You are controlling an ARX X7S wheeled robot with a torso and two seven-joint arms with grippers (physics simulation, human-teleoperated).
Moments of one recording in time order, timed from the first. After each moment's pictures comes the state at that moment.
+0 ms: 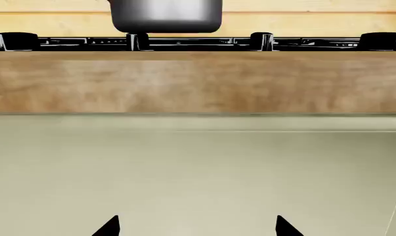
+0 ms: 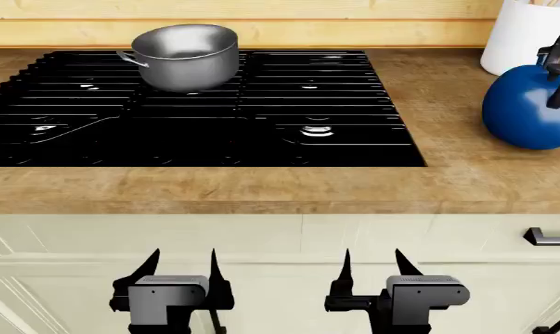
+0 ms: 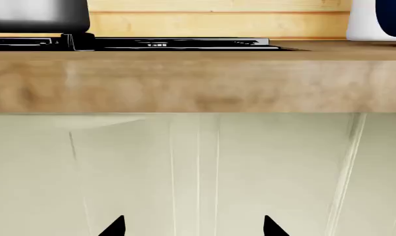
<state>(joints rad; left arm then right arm) 0.00 0.00 0.00 0.00 0.00 0.00 0.00 0.00 0.00 0.00 0.00 0.00 0.00 0.00</state>
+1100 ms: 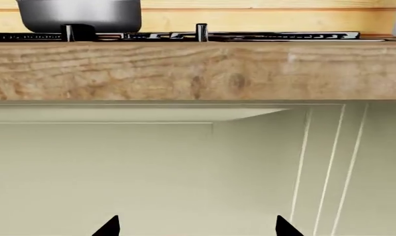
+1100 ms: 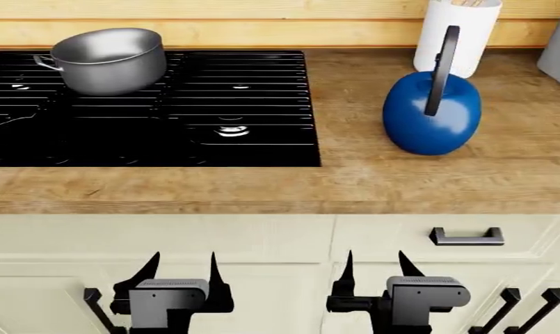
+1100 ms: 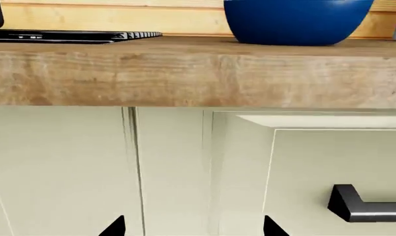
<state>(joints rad) -0.01 -0.09 0.10 -0.05 -0.09 0.05 -0.10 0.00 0.09 -0.10 -0.01 0.07 0.02 0.13</state>
